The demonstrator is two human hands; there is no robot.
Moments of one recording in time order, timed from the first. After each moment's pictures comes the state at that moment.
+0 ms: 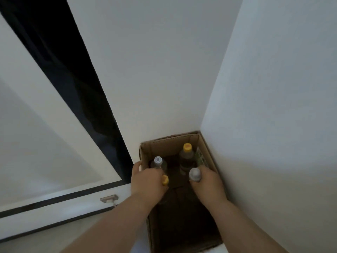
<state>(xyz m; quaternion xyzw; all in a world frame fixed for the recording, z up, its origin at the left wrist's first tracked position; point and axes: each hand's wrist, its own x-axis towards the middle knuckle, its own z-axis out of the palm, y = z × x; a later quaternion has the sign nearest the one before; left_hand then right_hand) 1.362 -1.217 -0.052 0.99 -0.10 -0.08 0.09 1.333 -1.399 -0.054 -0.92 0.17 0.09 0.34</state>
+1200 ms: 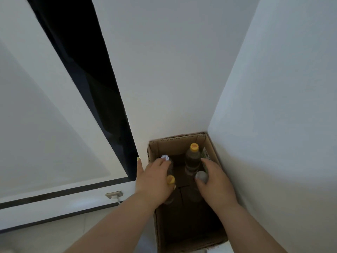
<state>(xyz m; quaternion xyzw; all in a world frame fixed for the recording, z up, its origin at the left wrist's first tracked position) 1.351 -1.205 -0.032 0.98 -0.10 -0.09 0.14 1.323 -1.396 -0.037 -0.94 0.09 0.02 0.34</state>
